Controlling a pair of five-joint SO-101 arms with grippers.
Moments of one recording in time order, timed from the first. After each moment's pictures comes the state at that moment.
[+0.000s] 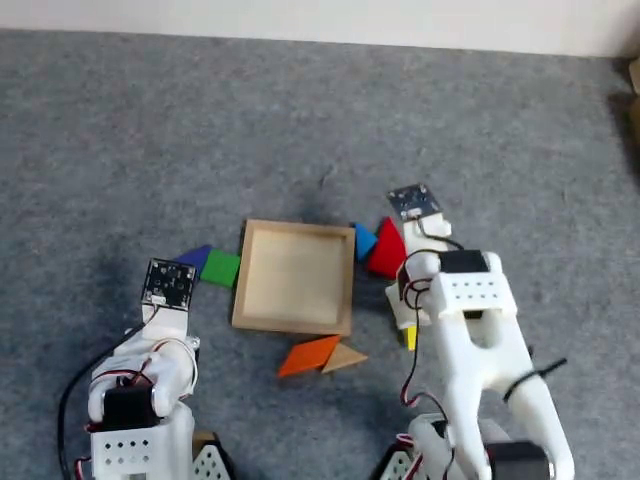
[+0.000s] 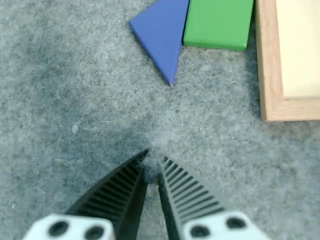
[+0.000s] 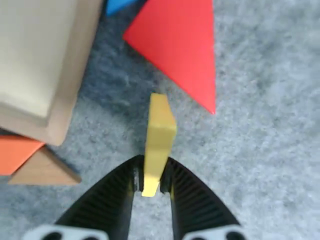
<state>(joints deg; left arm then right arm) -12.0 -104.1 96.0 76.4 -8.0 -9.6 -25.8 48.8 63.3 17.8</state>
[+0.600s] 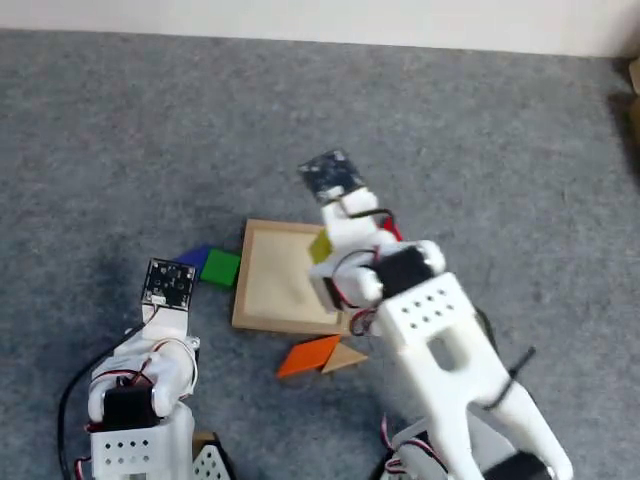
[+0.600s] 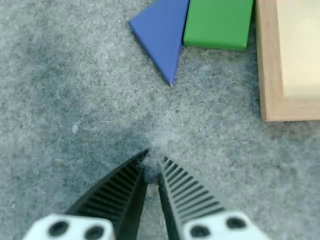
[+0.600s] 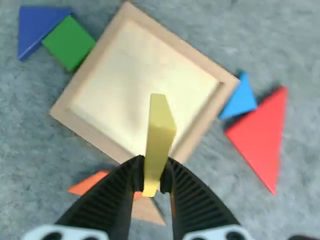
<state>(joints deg) -12.0 -104.1 96.0 76.4 -8.0 -33.9 -30.2 34.2 67.1 5.8</state>
